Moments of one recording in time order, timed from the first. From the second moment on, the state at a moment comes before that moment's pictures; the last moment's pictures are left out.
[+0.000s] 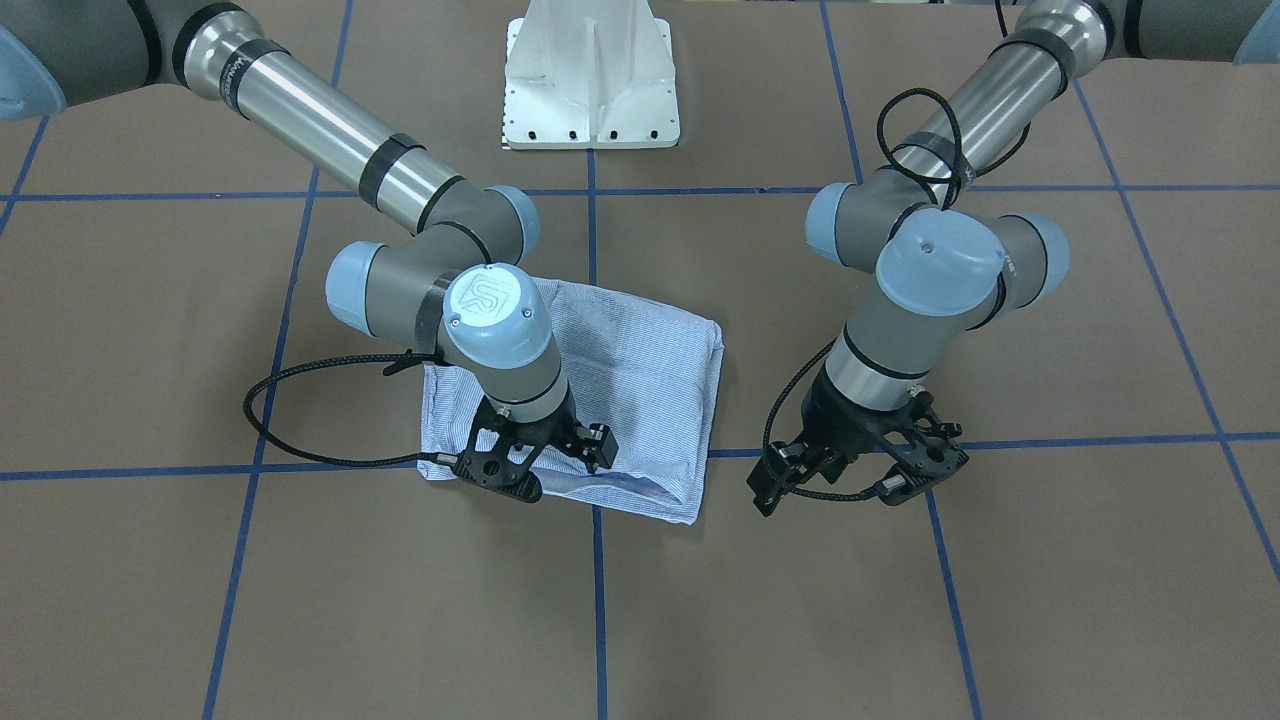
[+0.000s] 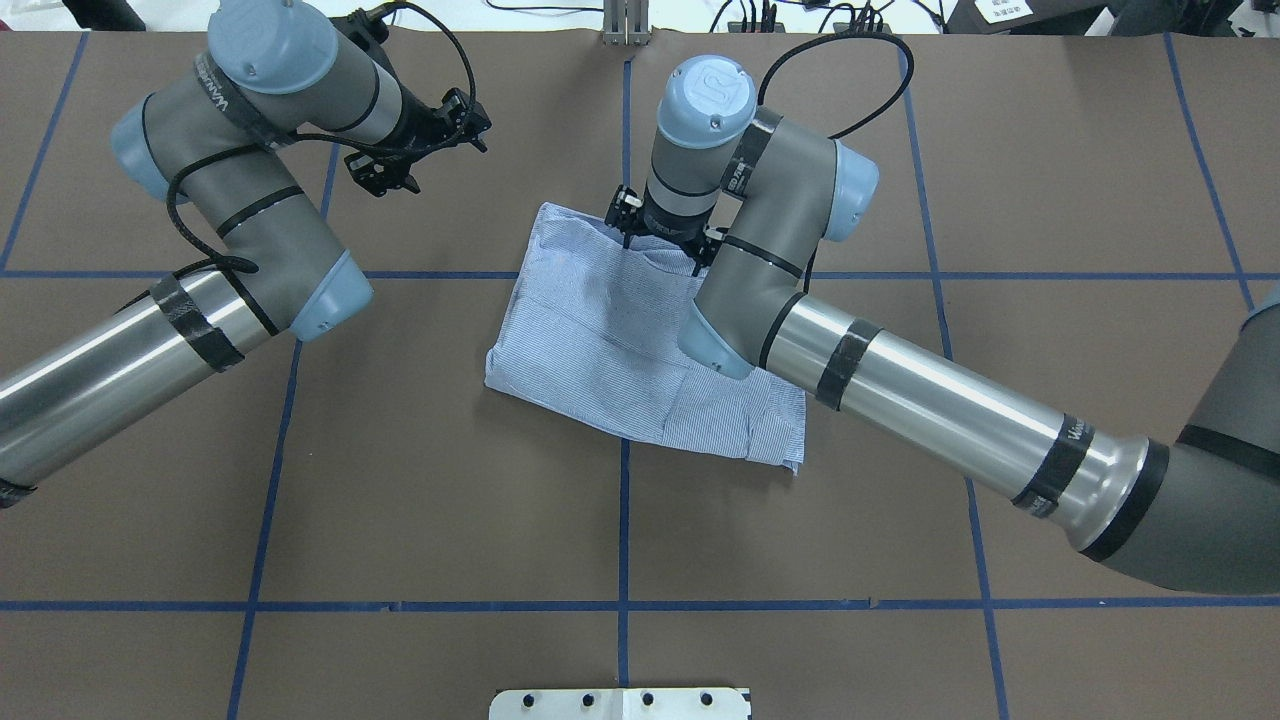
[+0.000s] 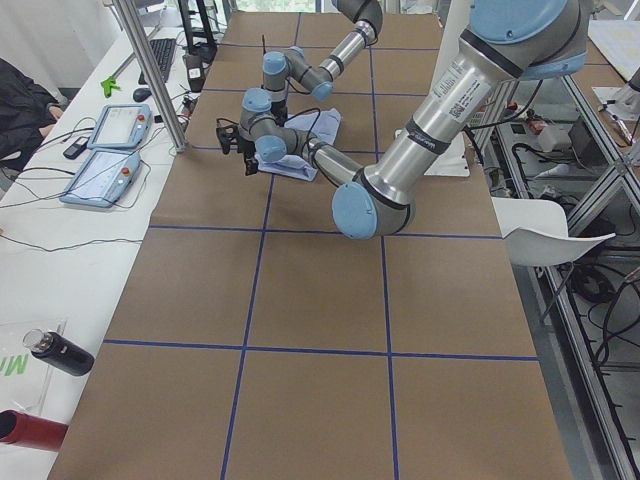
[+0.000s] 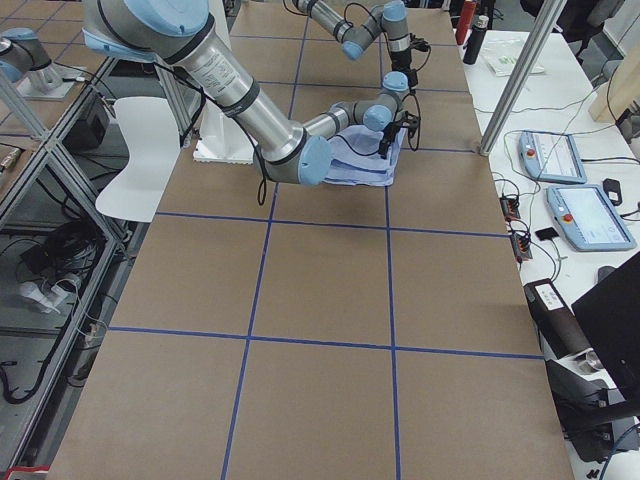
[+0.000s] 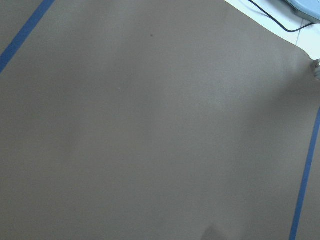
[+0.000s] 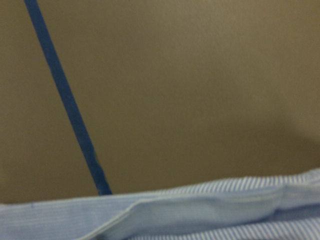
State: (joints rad) left arm -0.85 -2.28 -1.31 -2.10 -1.95 -1.53; right arm 0.70 -0.59 1.00 -1.21 1.99 1.47
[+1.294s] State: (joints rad) left arm -0.93 -1.94 -1.86 -1.83 -1.95 -1.09; right arm 1.05 -0.87 1.40 -1.57 2.11 0.77
